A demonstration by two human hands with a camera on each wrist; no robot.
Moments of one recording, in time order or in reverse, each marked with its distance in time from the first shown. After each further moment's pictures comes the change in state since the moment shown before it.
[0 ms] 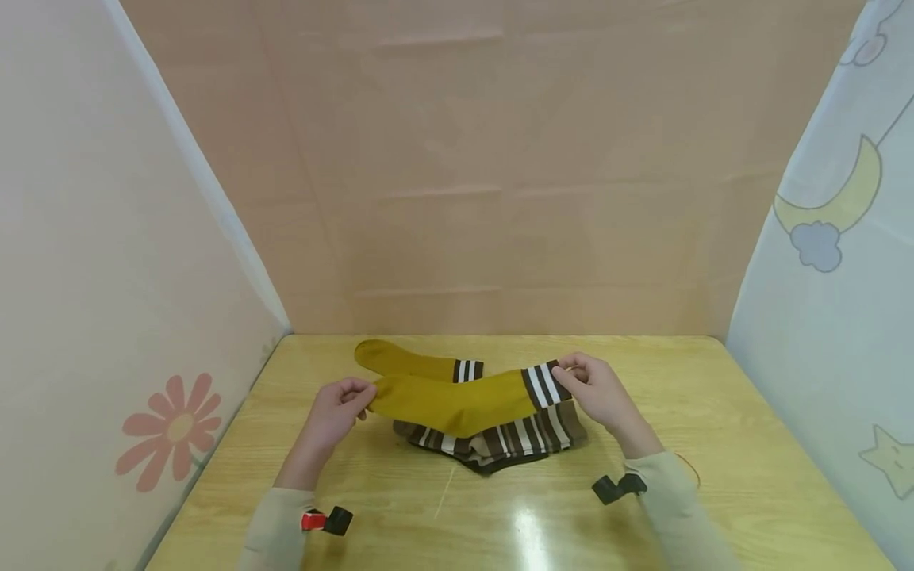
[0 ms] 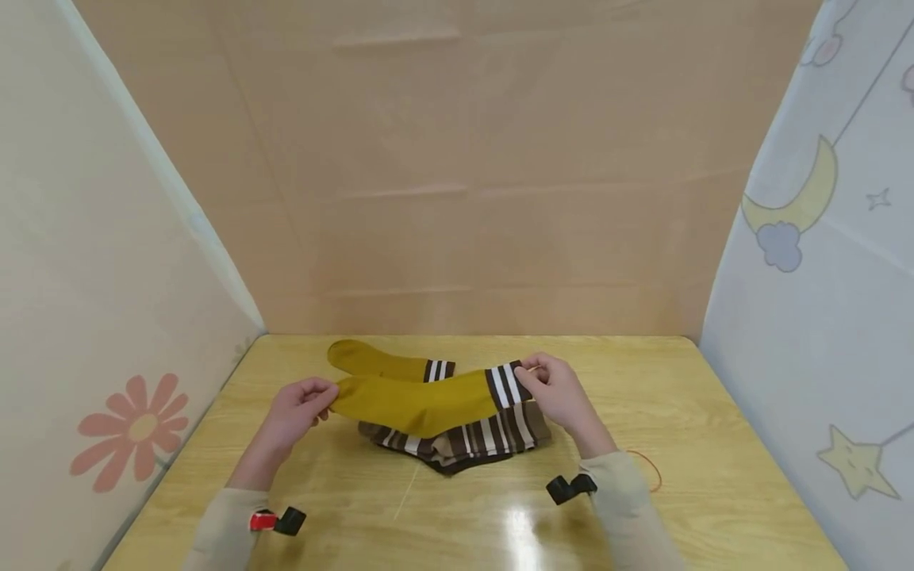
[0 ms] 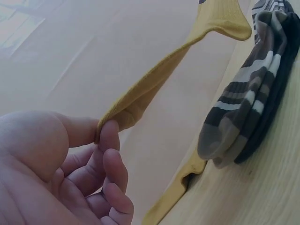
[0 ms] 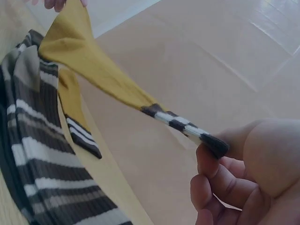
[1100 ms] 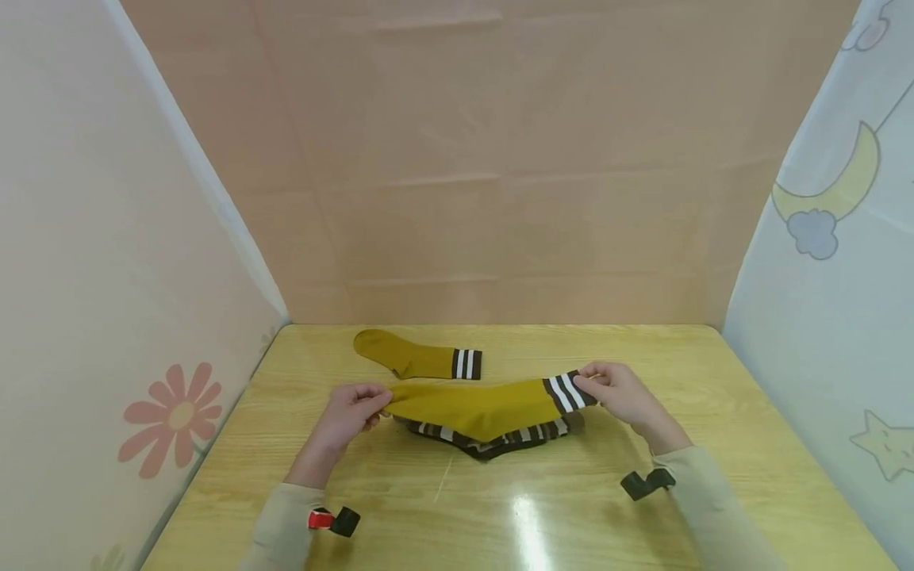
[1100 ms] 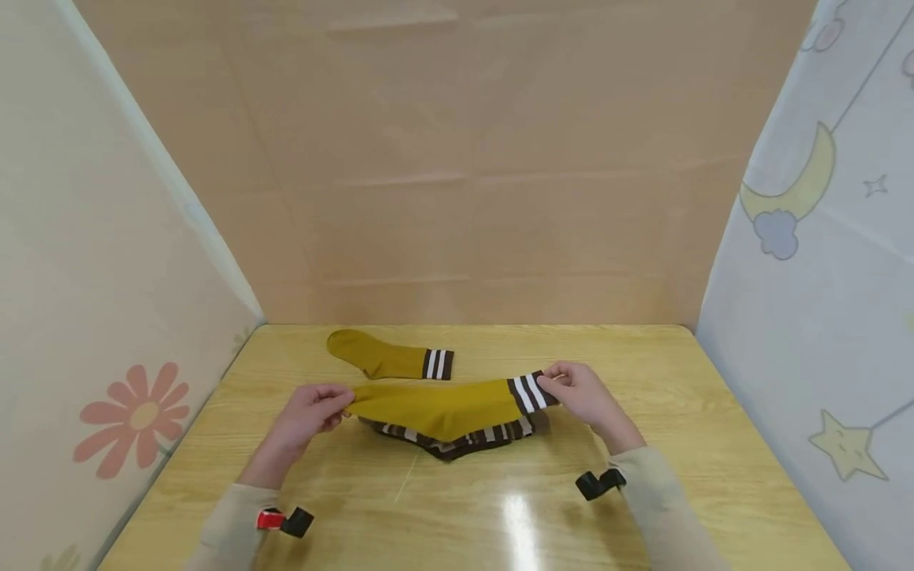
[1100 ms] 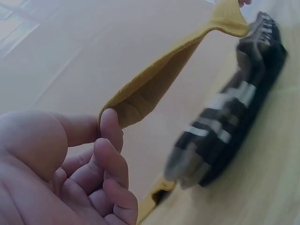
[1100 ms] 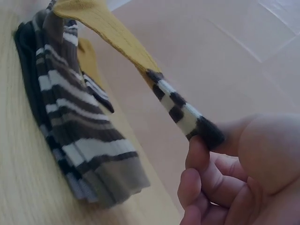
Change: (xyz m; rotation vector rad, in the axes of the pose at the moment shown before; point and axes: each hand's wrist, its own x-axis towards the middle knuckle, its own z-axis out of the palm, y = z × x) left_hand -0.012 -0.004 0.019 -0.102 -0.130 -0.078; right_hand -0.020 0.029 -0.029 -0.042 -0.142 0.110
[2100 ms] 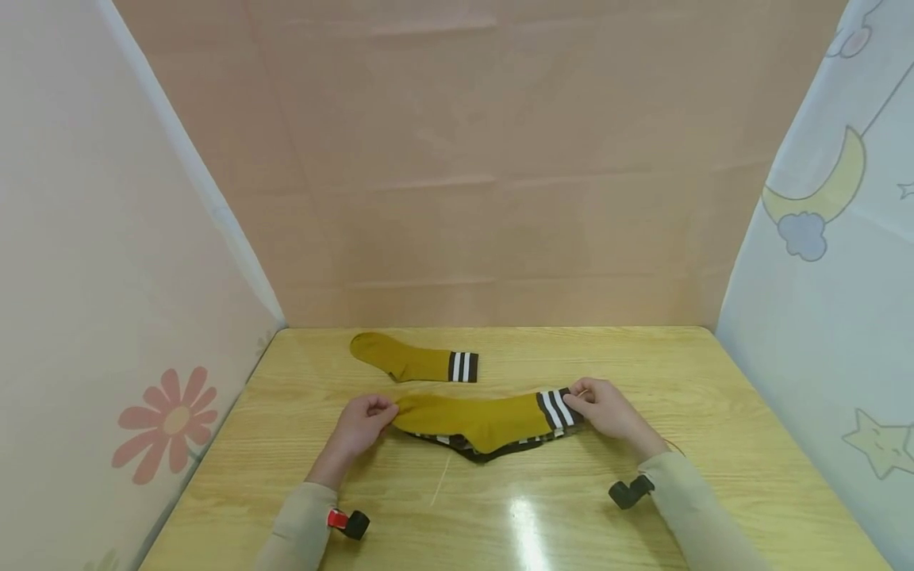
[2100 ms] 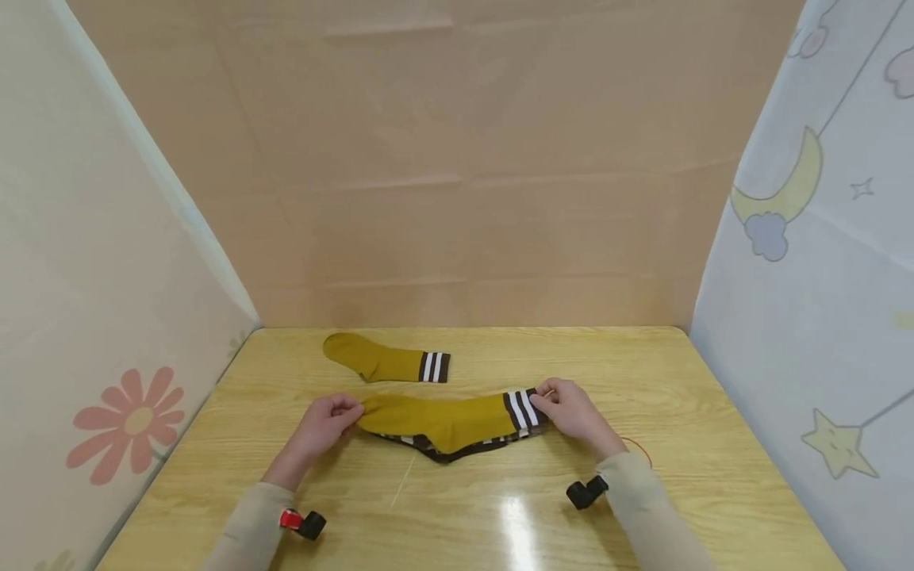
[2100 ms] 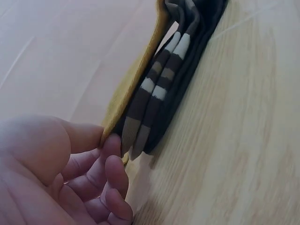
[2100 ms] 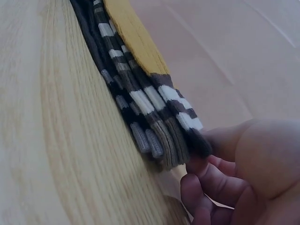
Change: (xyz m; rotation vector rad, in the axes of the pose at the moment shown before) left_hand 0.018 -0.036 0.022 0.226 0.079 0.050; right_hand 0.008 0.035 0.024 -0.188 0.005 -0.028
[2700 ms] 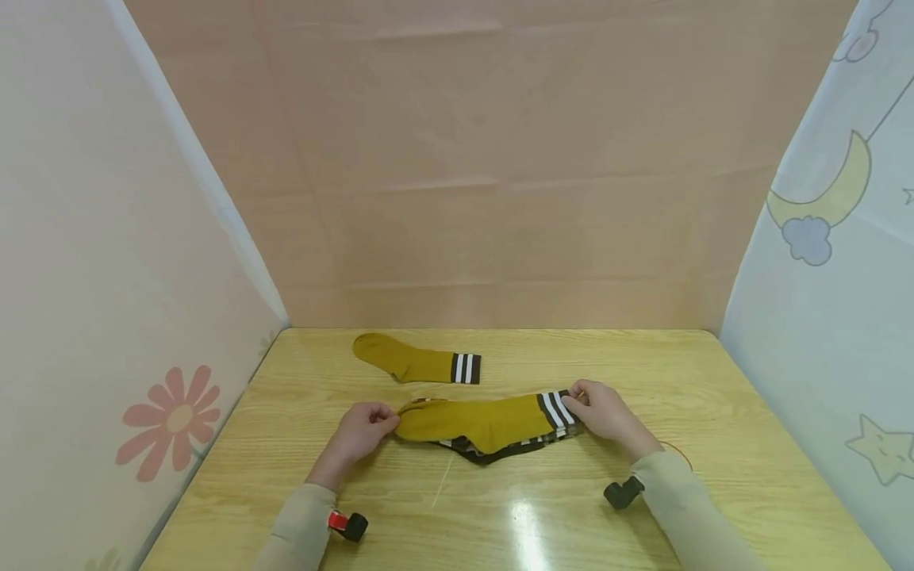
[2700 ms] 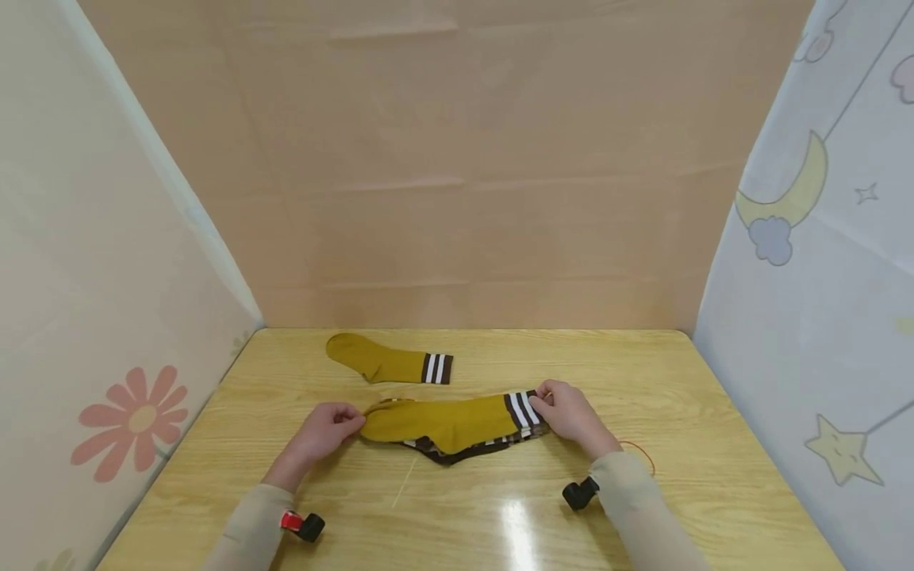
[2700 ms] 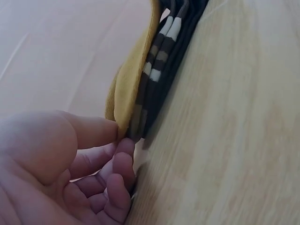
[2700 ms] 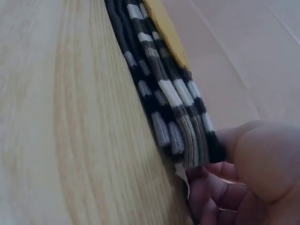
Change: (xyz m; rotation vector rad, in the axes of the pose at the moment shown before) left_hand -0.003 -0.008 -0.003 0.158 -0.038 -0.007; right_hand 0.008 -0.003 0.007 -0.148 0.023 0.014
